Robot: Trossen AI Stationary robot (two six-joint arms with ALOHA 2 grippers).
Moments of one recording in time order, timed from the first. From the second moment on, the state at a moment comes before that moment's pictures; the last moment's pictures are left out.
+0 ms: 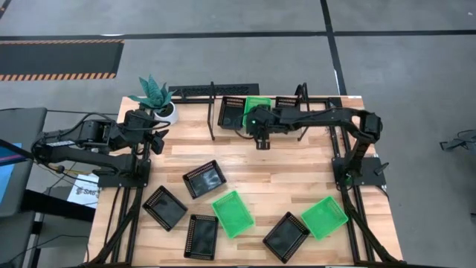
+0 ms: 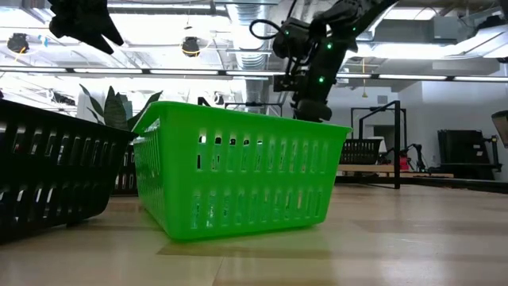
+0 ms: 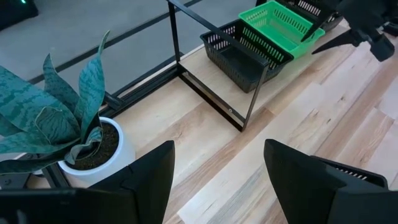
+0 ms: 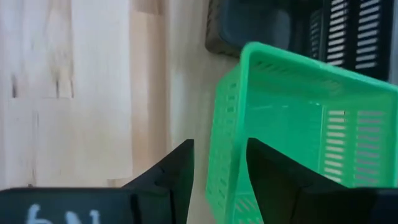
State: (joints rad) left arm 0.00 0.65 0.95 -1.11 -0.61 -0.59; right arm -0.30 1.77 1.27 -0.54 0.26 -0.39
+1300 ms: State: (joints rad) left arm 0.00 0.65 0.95 -1.11 -0.61 -0.59; right arm -0.32 1.77 1.27 -0.69 0.30 -0.35
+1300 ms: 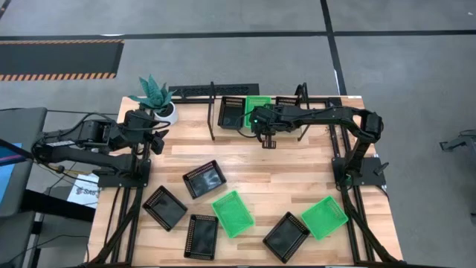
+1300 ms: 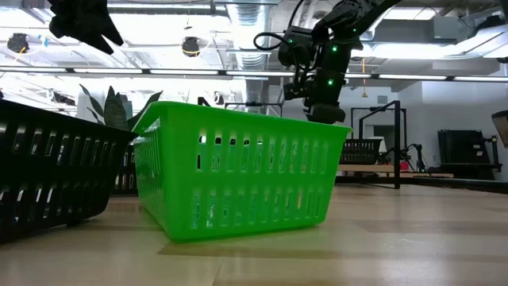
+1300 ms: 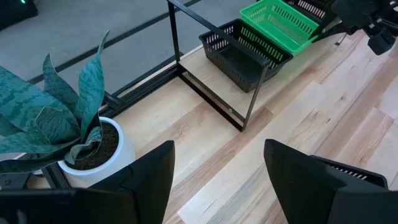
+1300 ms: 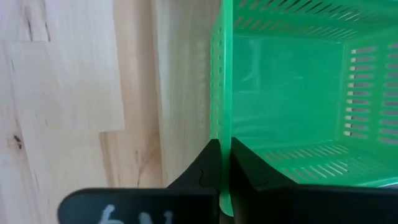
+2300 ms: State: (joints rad) left arm 0.00 0.65 0.95 -1.11 -0.61 -0.59; right arm -0.24 1.52 1.27 -0.74 0.26 -0.15
